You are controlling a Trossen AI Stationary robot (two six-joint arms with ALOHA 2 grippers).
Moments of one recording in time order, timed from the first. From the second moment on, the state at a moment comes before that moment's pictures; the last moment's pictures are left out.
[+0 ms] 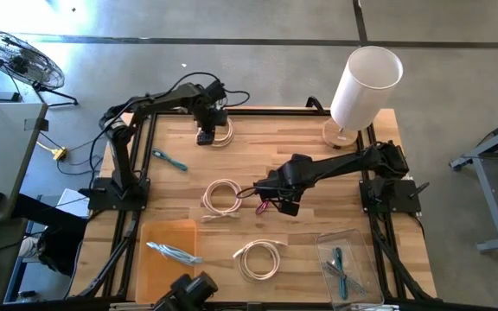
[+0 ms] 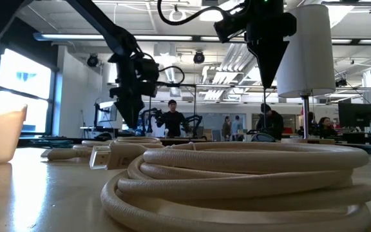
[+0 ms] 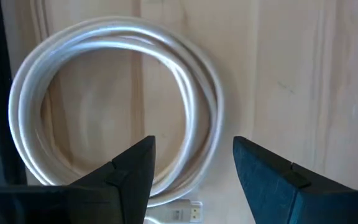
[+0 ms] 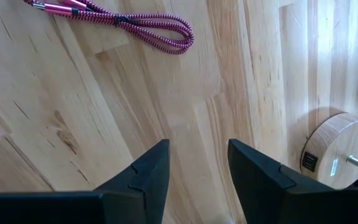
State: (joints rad) left arm 0.76 1.87 1.41 -0.93 0.17 0.76; right arm 0.14 1.89 1.64 -1.45 0.29 0.46
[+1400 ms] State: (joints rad) left arm 0.66 1.97 1.42 -0.94 0.14 0.70; right arm 0.14 1.89 1.64 -1.42 0.29 0.46
